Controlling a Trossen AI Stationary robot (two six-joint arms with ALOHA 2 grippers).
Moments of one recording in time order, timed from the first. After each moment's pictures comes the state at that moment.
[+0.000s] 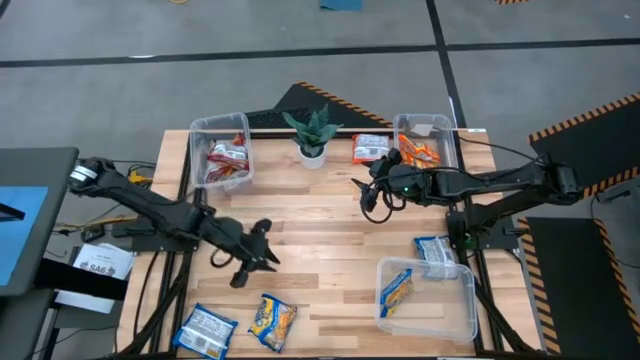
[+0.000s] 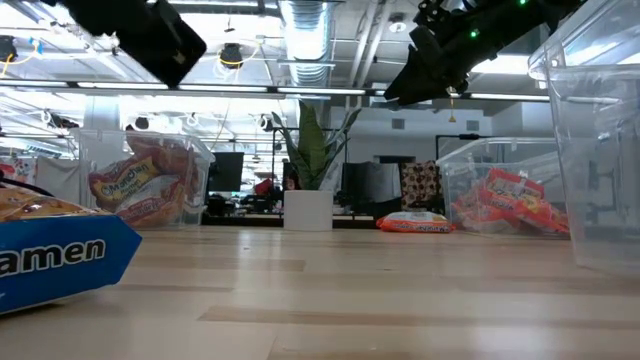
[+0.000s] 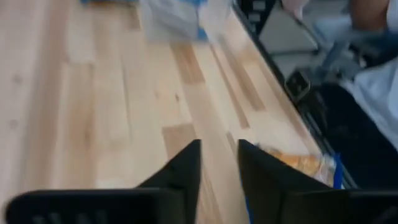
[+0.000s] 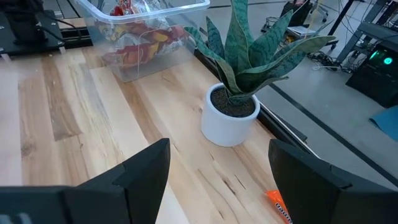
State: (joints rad) left arm -0.36 1.11 0.65 -0.03 0.01 -0.19; right arm -0.08 1.20 0.76 0.01 0.50 0.10
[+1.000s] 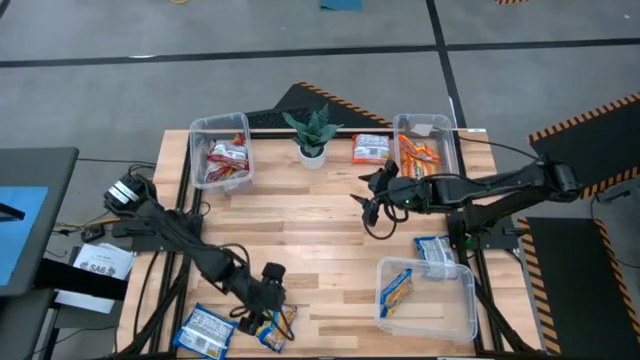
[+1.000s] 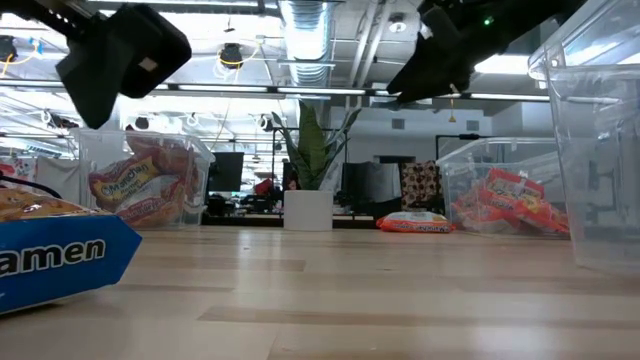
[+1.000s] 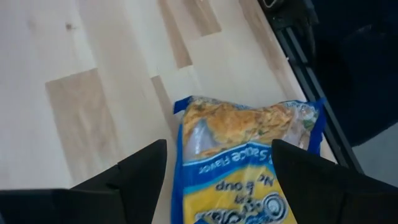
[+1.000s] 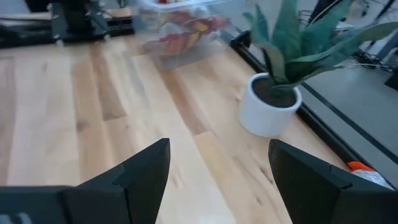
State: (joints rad) left arm -0.62 1.60 0.99 -0.25 -0.07 -0.28; right arm 0.03 1.20 0.76 -0.04 0.47 0.15
